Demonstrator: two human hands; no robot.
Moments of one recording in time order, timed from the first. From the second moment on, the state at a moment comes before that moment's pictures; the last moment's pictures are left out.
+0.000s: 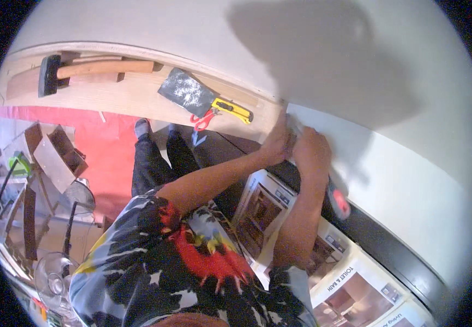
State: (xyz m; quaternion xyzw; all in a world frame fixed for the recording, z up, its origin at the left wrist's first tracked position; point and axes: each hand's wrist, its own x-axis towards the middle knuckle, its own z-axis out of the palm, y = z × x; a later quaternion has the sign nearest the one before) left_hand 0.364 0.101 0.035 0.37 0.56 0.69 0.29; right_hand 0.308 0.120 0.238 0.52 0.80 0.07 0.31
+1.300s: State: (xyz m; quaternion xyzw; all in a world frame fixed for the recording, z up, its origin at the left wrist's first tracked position) left_hand 0.326 0.074 0.054 0.29 0.59 0.60 0.45; right_hand 0.346 0.045 0.300 0.69 0.71 -0.10 -0.07
